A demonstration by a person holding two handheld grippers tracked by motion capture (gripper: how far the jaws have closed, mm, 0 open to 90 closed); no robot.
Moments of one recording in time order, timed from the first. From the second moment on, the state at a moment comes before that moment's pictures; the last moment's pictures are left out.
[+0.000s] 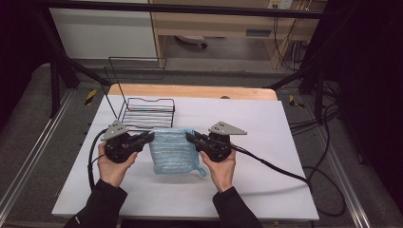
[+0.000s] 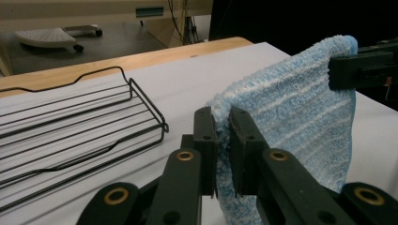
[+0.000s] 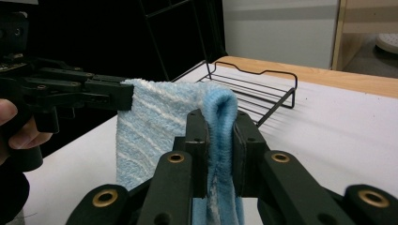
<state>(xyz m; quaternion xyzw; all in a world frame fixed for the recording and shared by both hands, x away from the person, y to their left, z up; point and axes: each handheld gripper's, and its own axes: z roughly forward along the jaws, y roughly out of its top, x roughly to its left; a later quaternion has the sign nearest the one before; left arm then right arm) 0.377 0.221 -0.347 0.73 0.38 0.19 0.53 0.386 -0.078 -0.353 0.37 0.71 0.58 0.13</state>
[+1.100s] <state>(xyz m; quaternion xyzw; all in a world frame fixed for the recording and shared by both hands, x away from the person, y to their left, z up) 0.370 0.250 -0.305 0.68 0.38 0.24 0.58 0.387 -0.044 -0.308 0.32 0.69 0.63 0.18</state>
